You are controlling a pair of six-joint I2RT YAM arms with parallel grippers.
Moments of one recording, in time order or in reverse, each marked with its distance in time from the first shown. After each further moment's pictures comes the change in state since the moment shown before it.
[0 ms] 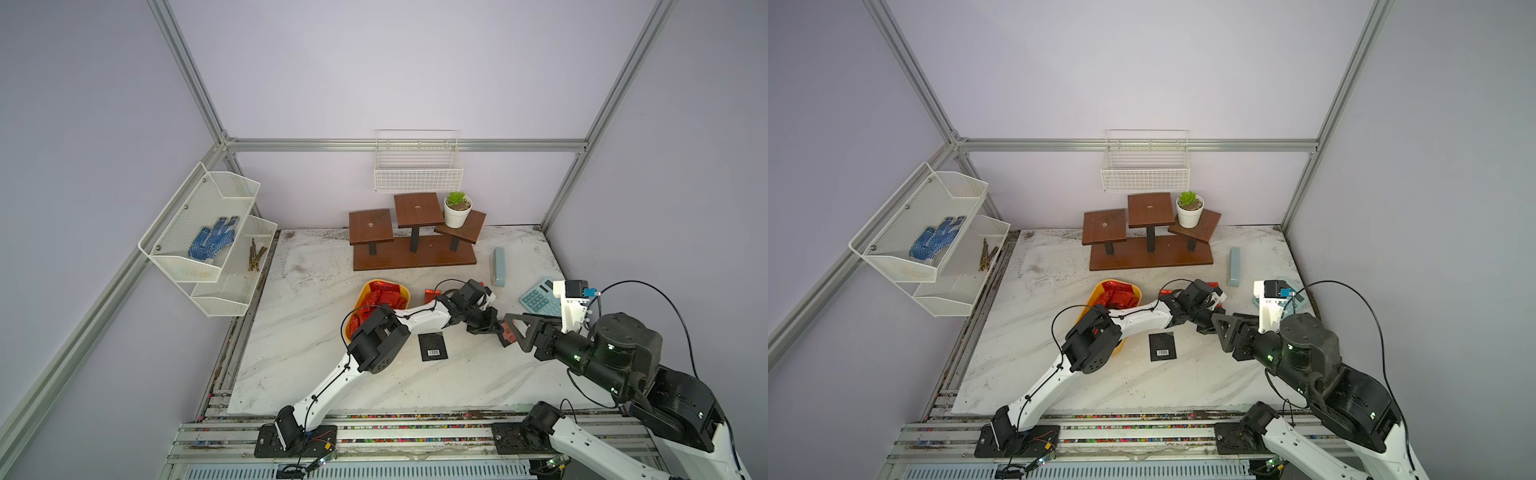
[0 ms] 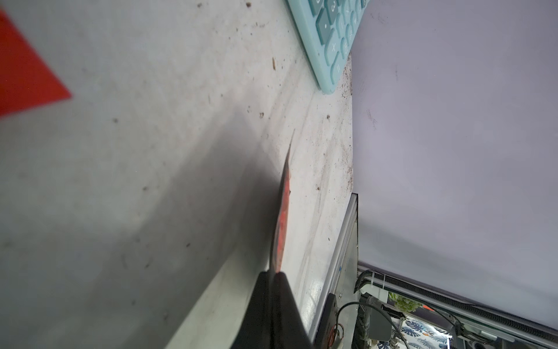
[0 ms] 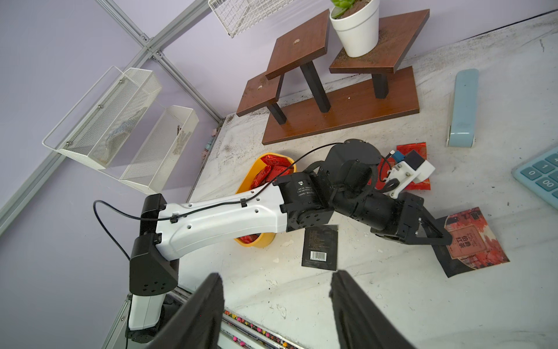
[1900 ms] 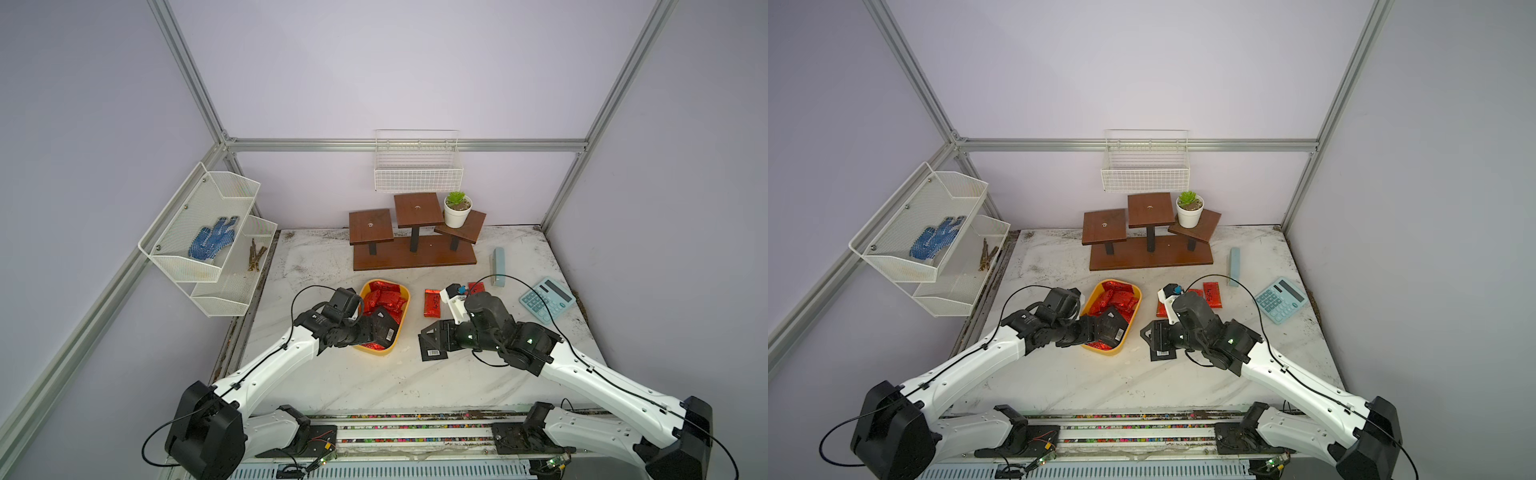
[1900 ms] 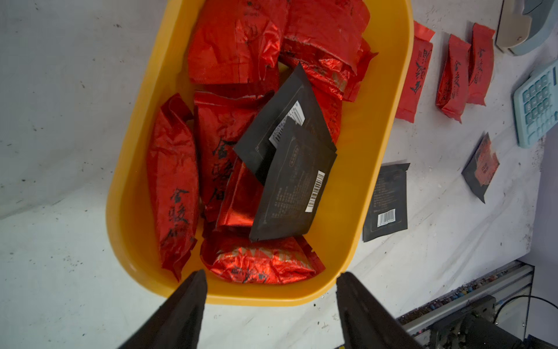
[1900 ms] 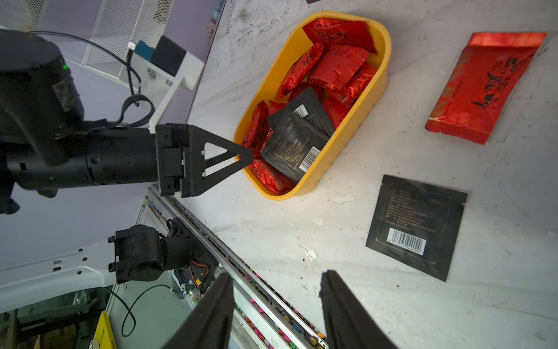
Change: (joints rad) left arm 0.431 -1.355 -1.233 -0.516 -0.511 0.344; right arm 0.136 0.449 -0.327 0.527 -0.297 0.053
